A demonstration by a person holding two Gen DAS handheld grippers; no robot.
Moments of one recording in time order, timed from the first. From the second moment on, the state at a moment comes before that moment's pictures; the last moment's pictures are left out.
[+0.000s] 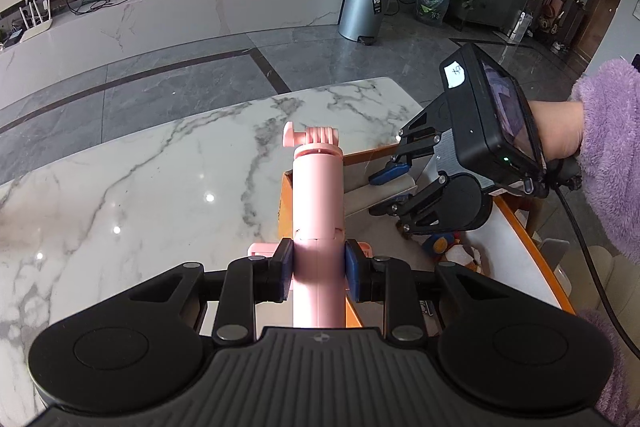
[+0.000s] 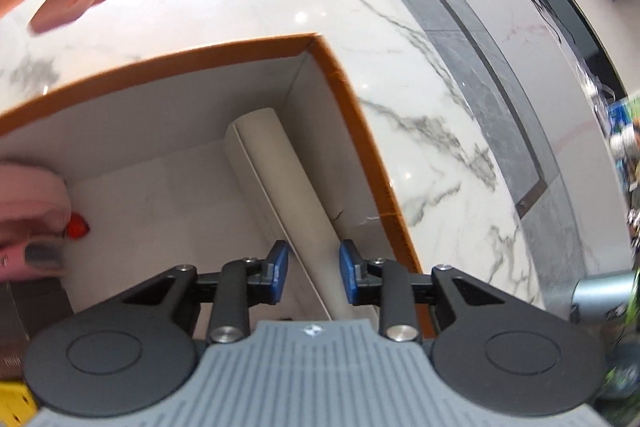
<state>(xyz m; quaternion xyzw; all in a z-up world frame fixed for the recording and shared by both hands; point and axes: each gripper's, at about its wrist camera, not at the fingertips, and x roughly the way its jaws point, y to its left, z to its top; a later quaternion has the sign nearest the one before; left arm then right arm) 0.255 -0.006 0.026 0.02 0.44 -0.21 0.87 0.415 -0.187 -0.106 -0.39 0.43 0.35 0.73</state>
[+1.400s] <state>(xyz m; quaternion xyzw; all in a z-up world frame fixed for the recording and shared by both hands) 0.277 -0.062 0.015 0.06 0.45 -0.26 0.85 0.353 -0.203 -0.130 -0.39 0.40 0.35 0.75</state>
